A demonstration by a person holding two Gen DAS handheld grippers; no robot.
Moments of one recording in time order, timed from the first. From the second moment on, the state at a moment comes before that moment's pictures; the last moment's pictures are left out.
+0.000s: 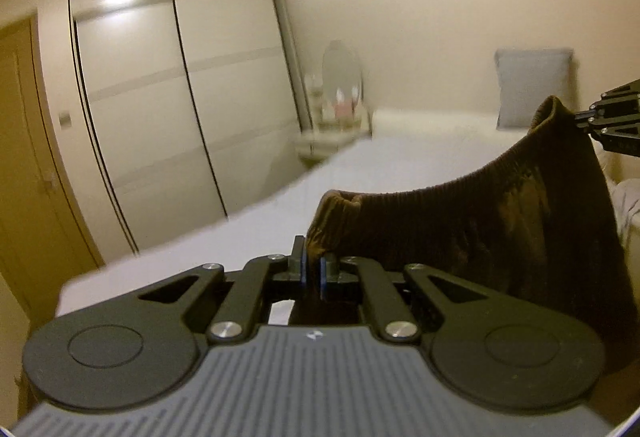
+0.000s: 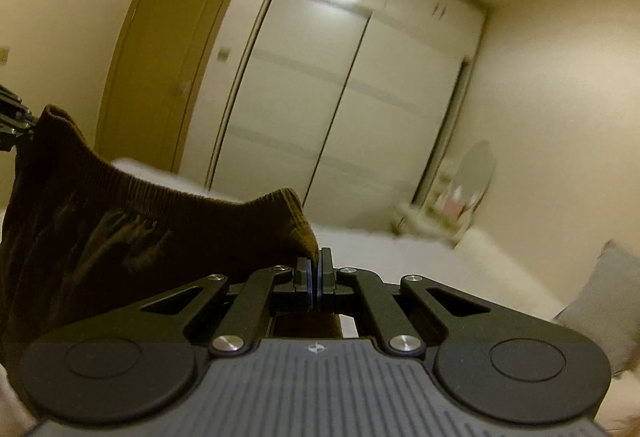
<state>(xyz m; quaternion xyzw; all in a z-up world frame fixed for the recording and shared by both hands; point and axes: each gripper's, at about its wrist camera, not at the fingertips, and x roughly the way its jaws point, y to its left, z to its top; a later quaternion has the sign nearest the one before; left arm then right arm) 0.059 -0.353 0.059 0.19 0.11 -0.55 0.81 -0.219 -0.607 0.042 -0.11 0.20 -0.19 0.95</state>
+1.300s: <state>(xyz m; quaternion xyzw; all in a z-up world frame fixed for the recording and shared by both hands) 0.253 -0.481 -0.275 0.24 0.53 -0.36 0.73 -0.047 -0.742 -0.293 0.11 0.54 -0.14 0.82</state>
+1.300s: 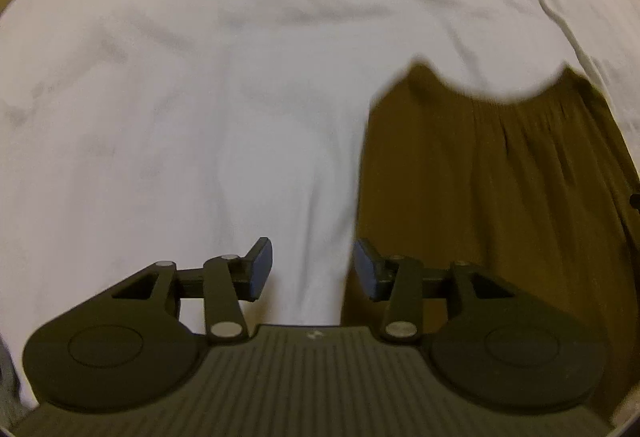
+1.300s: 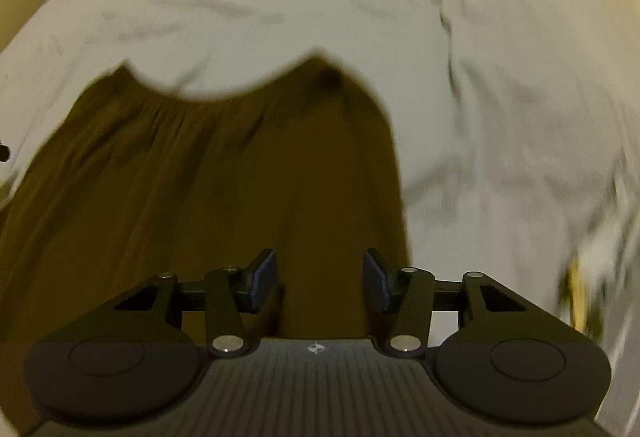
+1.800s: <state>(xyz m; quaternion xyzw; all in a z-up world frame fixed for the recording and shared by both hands) 0.203 -0.338 -0.319 0.15 0.61 -0.45 0.64 -0.140 -0.543 -0.261 0.14 0.56 -0.07 0.81</state>
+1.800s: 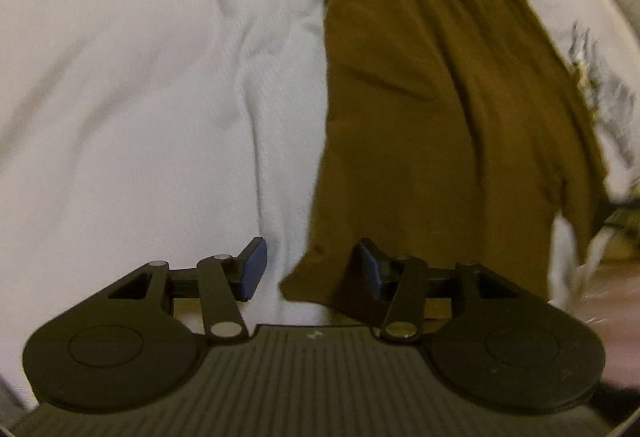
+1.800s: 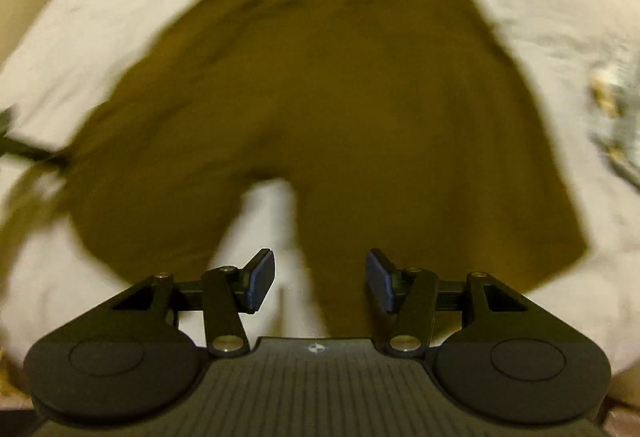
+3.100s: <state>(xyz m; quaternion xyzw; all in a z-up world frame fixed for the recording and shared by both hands) 0.225 -0.290 -0.284 0.15 0.59 -0.47 0.63 -0.128 -0.500 -0.312 0.42 0.55 -0.09 0.72</state>
